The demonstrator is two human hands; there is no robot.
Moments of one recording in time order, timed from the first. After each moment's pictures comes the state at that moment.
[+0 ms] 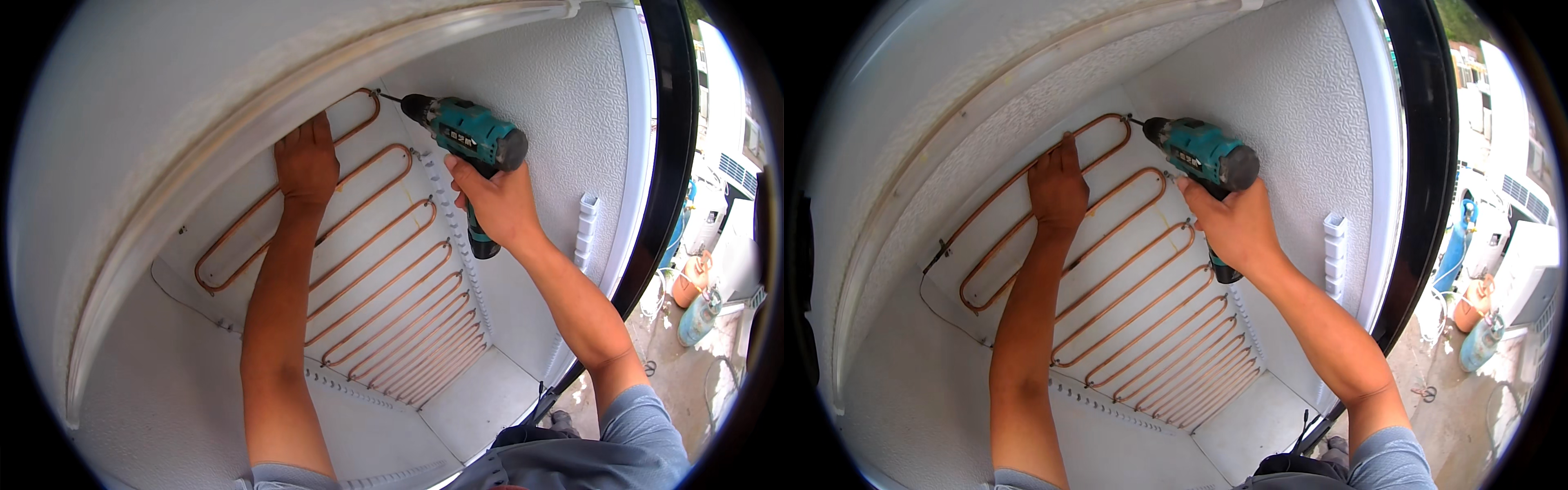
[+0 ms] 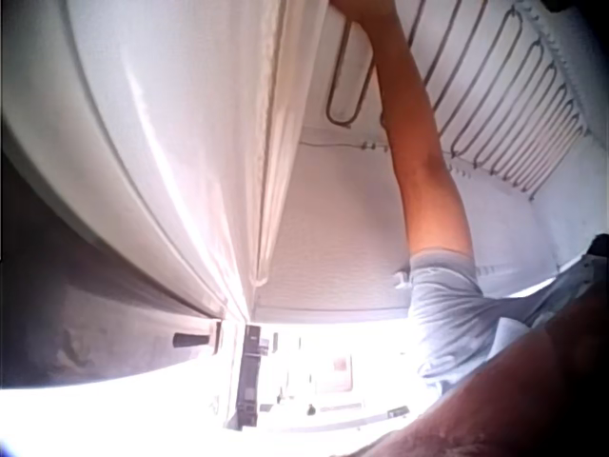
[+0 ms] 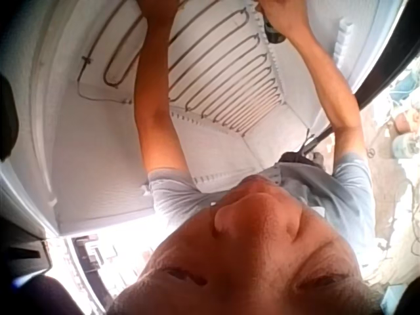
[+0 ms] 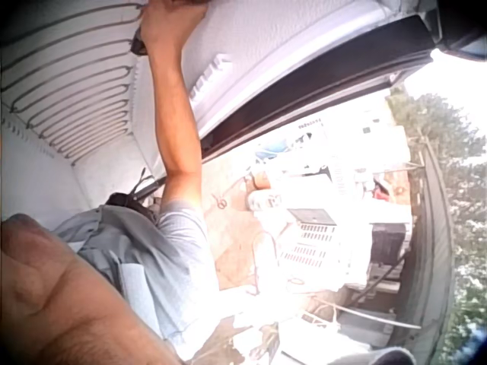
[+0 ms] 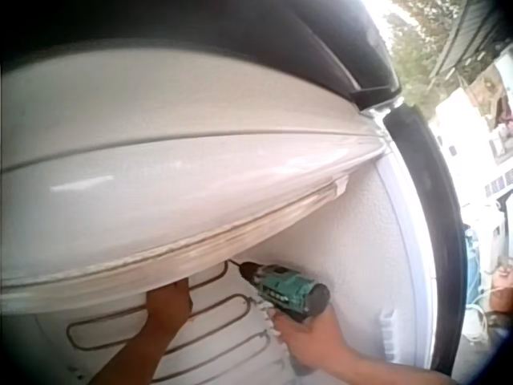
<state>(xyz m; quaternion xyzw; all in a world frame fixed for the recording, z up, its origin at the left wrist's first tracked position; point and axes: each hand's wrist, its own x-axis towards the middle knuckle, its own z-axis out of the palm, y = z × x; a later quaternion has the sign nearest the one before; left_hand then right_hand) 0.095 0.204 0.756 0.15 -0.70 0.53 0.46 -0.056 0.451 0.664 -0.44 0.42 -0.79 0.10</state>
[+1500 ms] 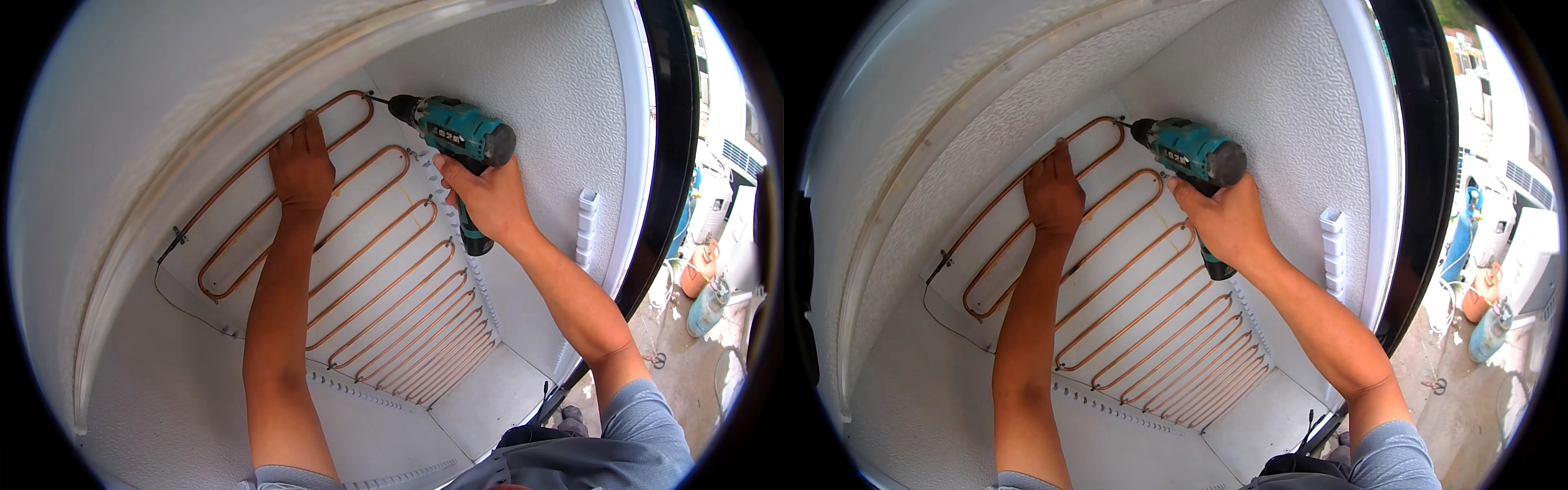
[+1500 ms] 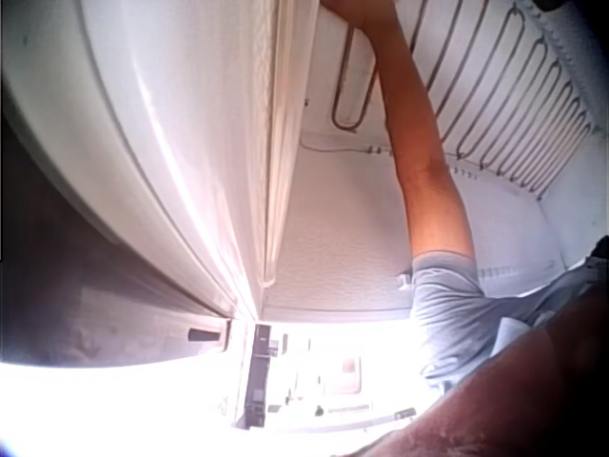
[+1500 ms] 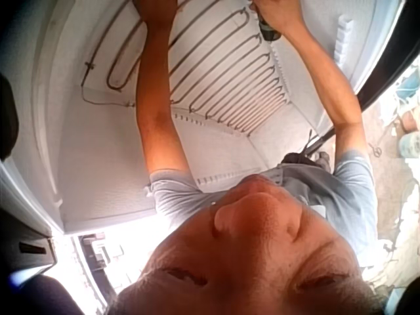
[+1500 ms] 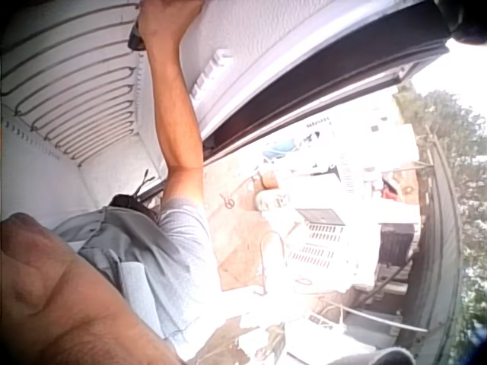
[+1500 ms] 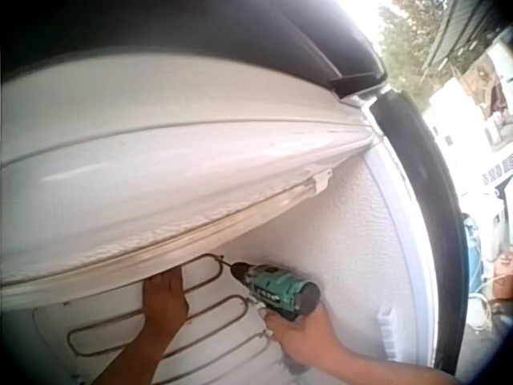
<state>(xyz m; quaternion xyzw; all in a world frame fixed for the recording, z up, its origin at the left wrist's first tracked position) 0.095 0.200 0.753 0.14 -0.71 0.51 0.46 -0.061 0.436 0.659 -0.45 0.41 -0.79 0.08</state>
